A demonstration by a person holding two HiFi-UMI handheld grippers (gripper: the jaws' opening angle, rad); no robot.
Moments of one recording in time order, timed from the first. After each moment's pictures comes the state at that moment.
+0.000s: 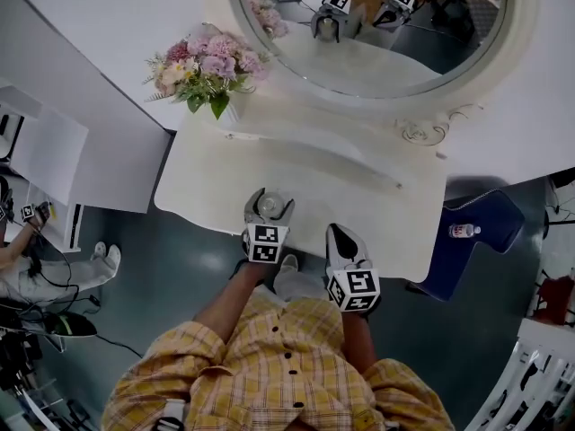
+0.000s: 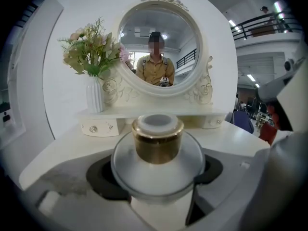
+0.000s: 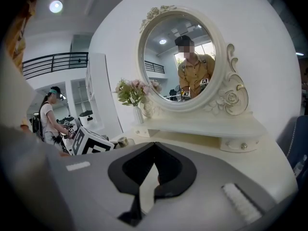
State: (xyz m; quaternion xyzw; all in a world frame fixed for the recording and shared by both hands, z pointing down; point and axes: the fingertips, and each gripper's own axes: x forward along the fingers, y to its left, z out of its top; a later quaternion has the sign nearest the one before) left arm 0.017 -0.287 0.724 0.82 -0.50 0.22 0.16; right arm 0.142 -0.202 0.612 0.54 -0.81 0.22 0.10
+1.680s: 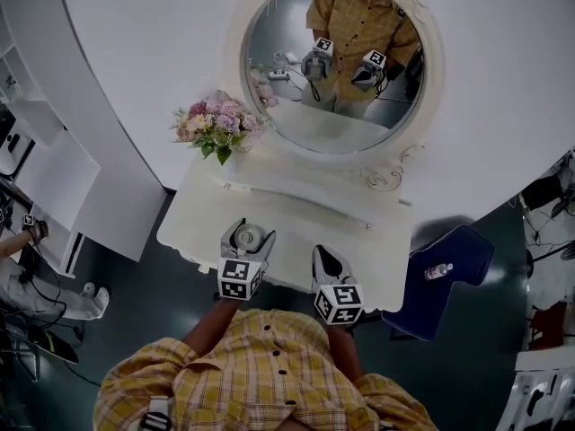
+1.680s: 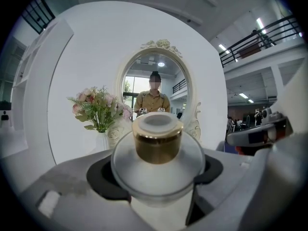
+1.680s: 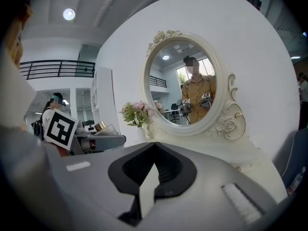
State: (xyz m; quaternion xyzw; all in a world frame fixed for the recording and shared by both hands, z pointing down) left arm 0.004 -0.248 0.536 0.85 -0.50 0.09 0.09; right arm 0.149 -0.190 0.523 0.55 -0.82 0.15 0.04
